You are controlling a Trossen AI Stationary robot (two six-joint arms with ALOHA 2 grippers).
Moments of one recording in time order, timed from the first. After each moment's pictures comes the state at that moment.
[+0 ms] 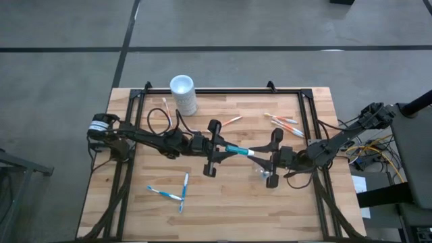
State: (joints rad) left arm -0.13 1.67 0.99 1.23 0.05 0.07; right arm 0.54 1.15 0.79 0.47 0.71 -0.12
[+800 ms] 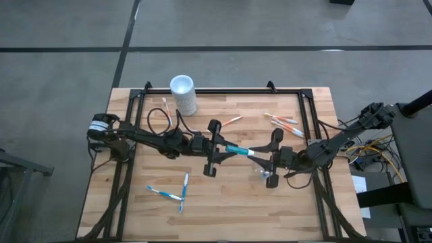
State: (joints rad) left arm -0.13 1.67 0.99 1.22 0.05 0.08; right arm 0.54 1.15 0.79 0.47 0.72 -0.12
